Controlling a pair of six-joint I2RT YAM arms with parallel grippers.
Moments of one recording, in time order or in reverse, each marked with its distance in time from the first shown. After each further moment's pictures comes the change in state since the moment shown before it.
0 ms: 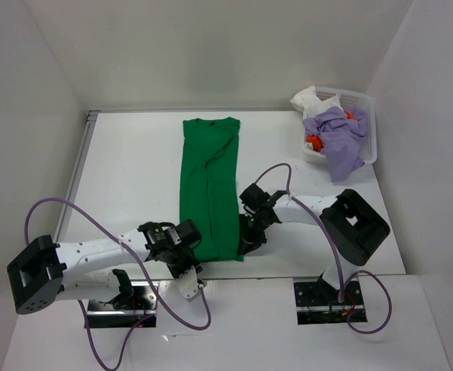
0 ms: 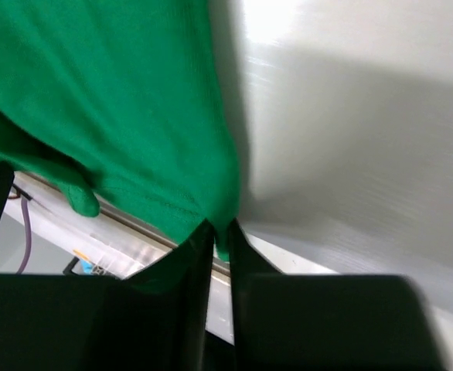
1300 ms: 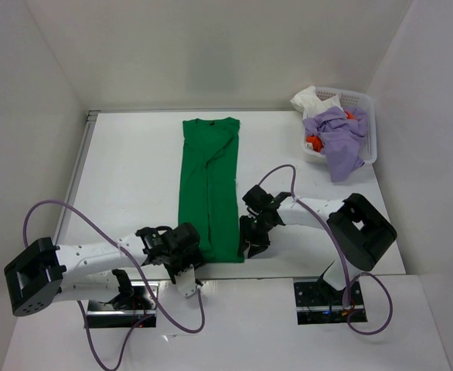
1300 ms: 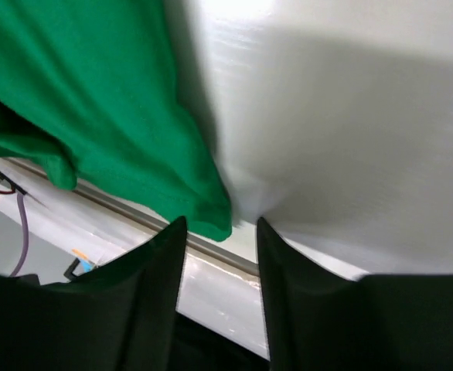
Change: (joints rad) left arm -0.003 -0.028 -0.090 0.161 -0.185 0.107; right arm -0.002 -0.056 -0.032 -0.034 0.009 0.014
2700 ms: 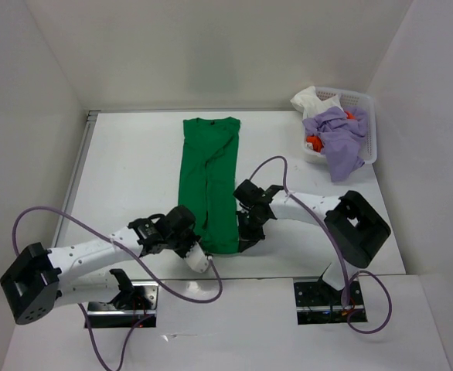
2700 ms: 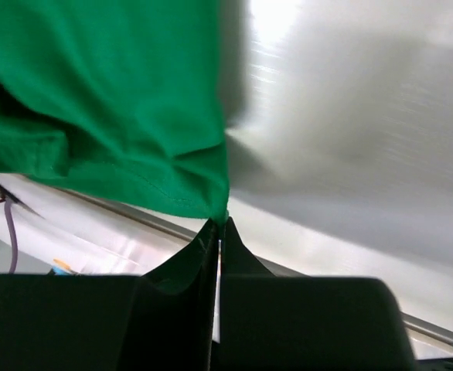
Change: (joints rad) left arm 0.117 -0.029 0.043 0.097 0.000 -0.238; right arm 0.051 0.037 0.126 -0.108 0.067 -0.014
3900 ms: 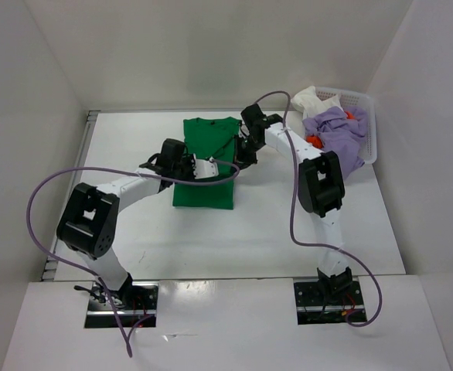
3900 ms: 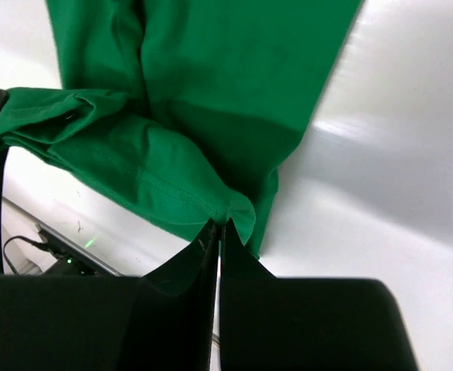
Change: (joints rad) left arm 0.512 0.567 0.482 0.391 0.028 -0.287; right arm -0.367 0.579 1.025 -0.278 -0.072 -0.324
